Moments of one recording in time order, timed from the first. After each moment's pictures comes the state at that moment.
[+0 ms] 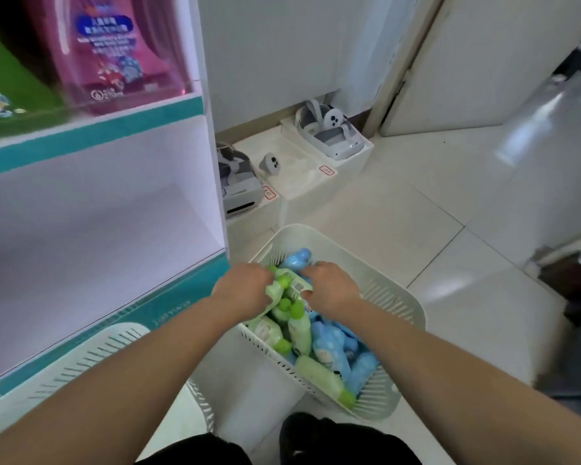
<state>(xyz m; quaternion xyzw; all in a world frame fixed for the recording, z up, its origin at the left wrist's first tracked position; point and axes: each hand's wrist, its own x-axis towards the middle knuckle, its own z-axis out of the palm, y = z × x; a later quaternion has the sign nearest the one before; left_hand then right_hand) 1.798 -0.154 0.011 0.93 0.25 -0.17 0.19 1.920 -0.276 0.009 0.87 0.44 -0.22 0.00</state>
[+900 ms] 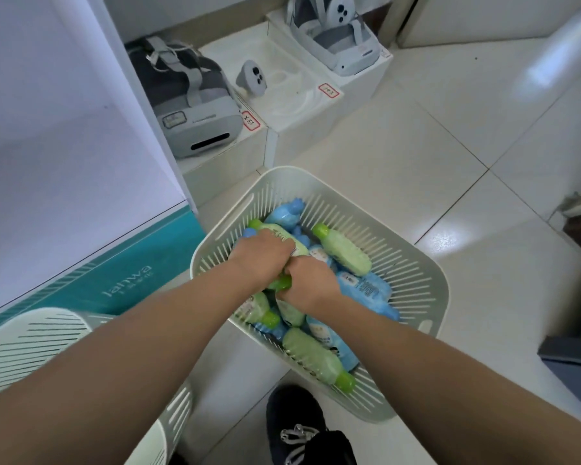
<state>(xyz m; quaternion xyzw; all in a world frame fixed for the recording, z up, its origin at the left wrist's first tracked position) 1.870 -0.171 -0.081 0.96 0.13 -0.21 0.10 1.920 -0.273 -0.106 0.87 0.39 -0.31 -0.01</state>
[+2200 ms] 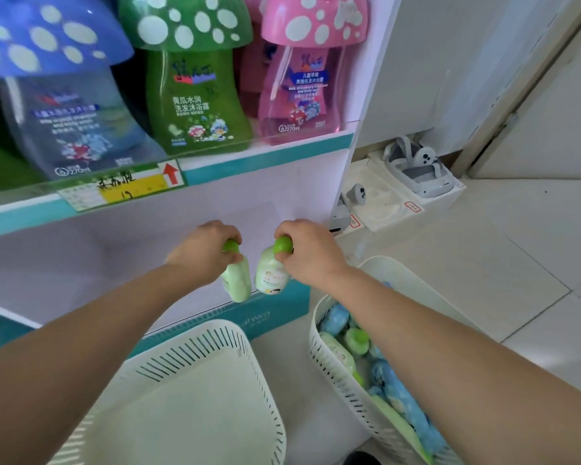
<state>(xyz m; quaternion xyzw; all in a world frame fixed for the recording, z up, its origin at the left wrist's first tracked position) 1.655 -0.019 0.083 0.89 0.42 0.02 0.18 1.808 -0.122 0.094 0.78 0.58 -0.14 -0.18</state>
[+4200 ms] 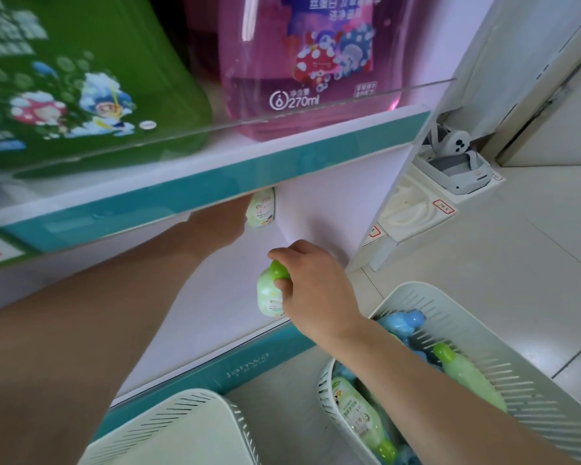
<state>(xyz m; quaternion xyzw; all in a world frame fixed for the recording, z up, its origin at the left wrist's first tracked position) 1.764 0.112 0.004 0.93 0.36 0.04 0.11 1.834 -0.076 0.032 0.77 0.60 -0.10 -0.19</state>
